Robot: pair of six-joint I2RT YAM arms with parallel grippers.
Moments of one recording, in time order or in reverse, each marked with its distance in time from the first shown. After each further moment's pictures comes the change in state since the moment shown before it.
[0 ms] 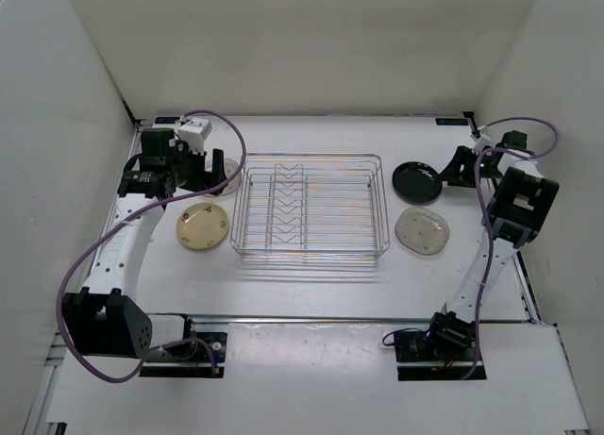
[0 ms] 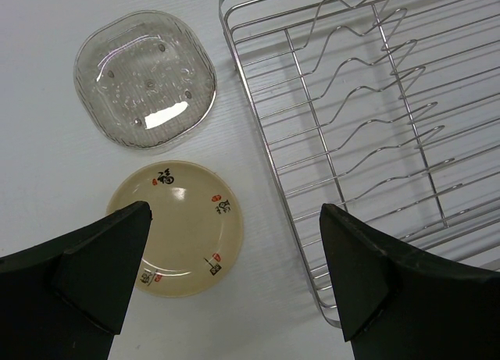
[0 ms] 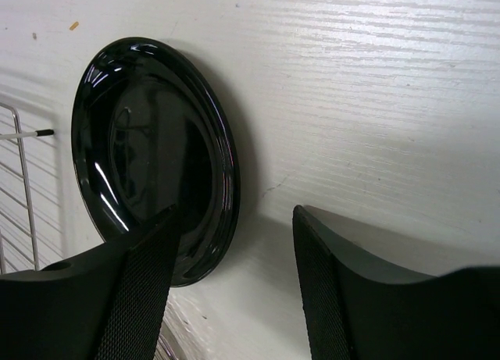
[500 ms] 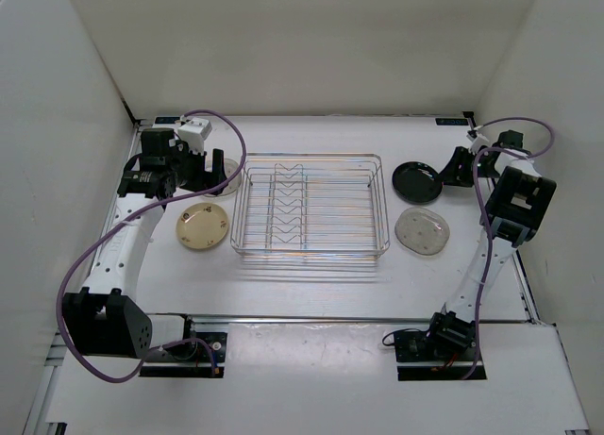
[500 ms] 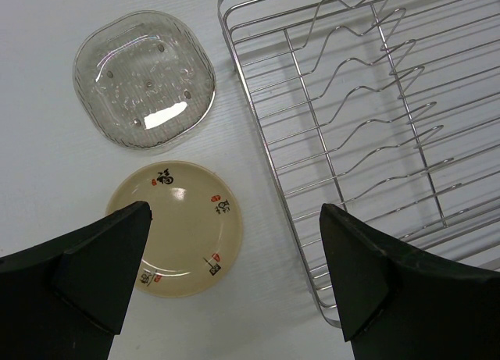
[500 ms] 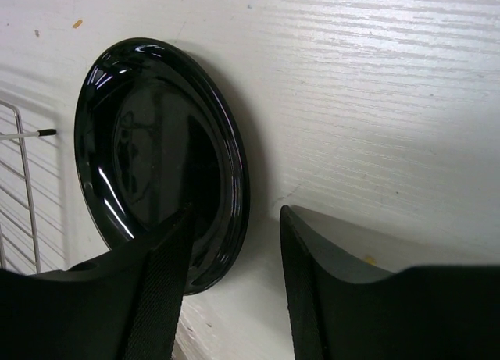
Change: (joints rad) left arm 0.000 0.000 0.000 0.000 0.003 0.000; right arm 0.017 0.010 0.005 0.000 -0.003 0.001
